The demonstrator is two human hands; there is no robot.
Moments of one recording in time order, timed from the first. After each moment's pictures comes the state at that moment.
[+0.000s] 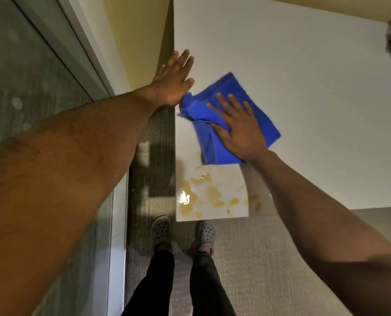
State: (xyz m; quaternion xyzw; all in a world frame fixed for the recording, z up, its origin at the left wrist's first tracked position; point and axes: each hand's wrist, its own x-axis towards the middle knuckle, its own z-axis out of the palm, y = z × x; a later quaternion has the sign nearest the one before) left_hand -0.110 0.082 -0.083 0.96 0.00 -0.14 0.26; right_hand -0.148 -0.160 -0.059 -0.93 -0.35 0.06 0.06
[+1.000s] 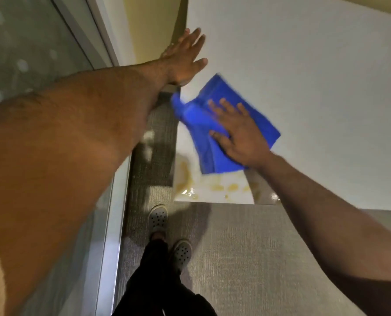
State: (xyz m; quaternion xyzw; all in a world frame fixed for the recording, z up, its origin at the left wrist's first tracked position) left_hand -0.108 0.079 -0.083 0.97 -0.02 -0.13 0.22; right_hand -0.186 -0.178 -0.061 -0.88 -0.46 0.09 0.14
